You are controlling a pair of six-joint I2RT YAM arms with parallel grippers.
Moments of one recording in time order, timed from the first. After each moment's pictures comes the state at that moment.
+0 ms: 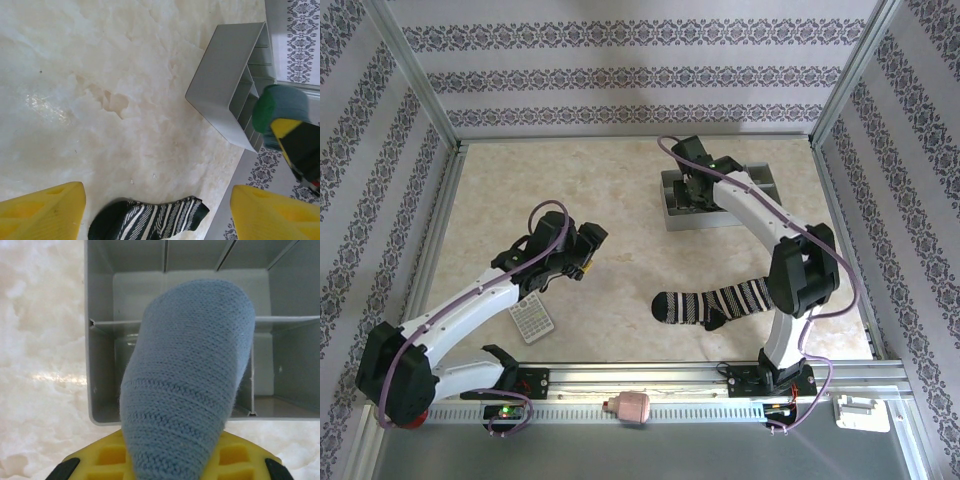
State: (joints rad) left arm -0.54 1.15 0.77 -0.34 0.10 -1.42; right arm 0.44 1.85 1.59 -0.87 0.16 0.36
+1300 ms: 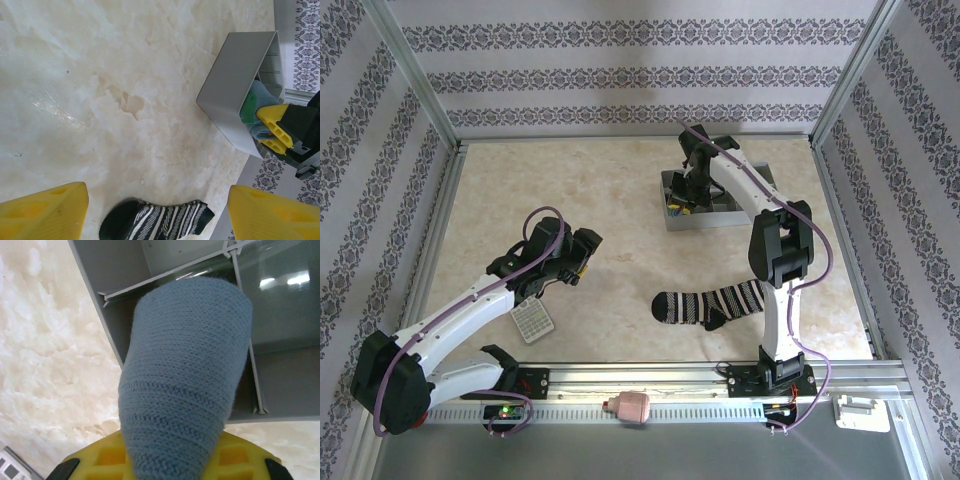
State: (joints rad) left arm -0.54 1.10 0.73 -0.37 0.08 -1.44; right arm 0.32 2.12 1.91 -1.15 -0.29 0.63
